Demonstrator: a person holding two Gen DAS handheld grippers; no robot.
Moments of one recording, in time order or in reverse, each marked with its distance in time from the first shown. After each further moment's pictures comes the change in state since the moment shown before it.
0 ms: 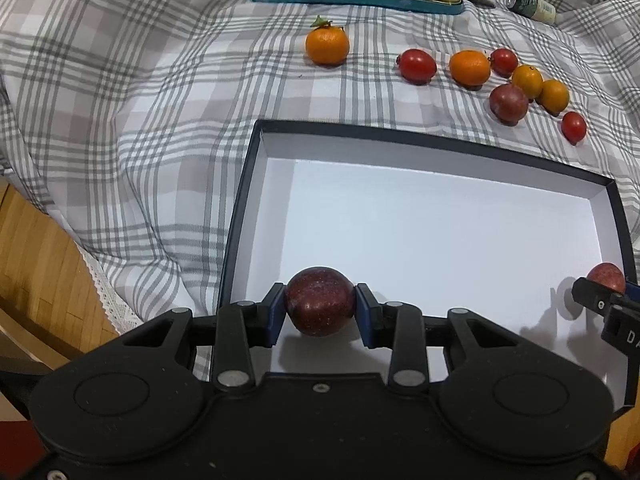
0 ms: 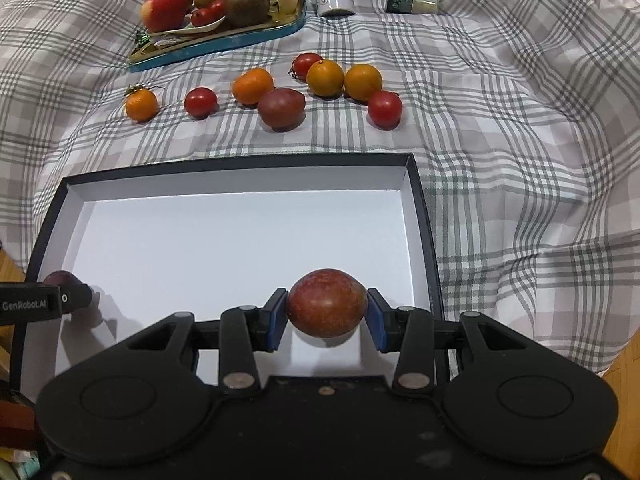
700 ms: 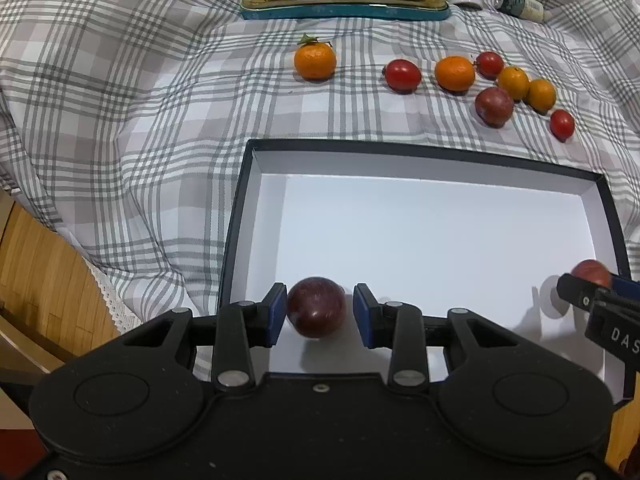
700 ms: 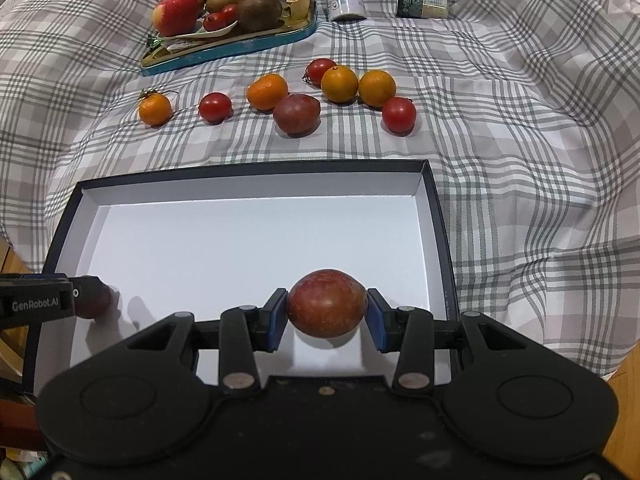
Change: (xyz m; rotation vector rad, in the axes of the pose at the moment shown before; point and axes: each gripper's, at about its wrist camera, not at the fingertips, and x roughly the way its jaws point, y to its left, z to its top) left arm -0.013 -0.010 0.000 0.045 -0.019 0.015; right arm -0.002 0.002 0.000 0.003 -0.011 0.036
